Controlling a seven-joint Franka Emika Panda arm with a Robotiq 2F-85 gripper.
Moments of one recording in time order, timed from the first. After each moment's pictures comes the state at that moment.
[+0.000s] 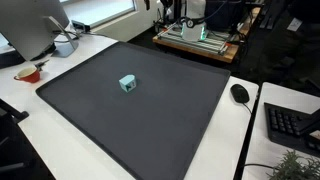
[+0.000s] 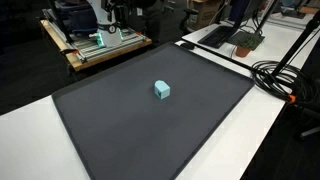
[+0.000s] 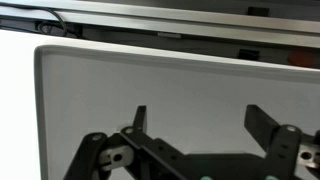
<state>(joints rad) -0.08 -0.61 0.00 -2.72 -0.24 2.01 -0.07</state>
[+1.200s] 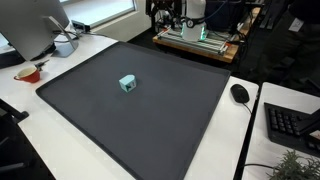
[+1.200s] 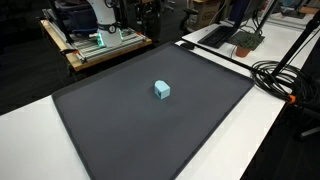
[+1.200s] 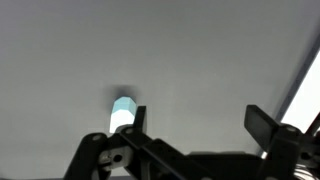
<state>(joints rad) 0.08 -0.47 -0.02 -2.77 0.08 2.54 -0.07</state>
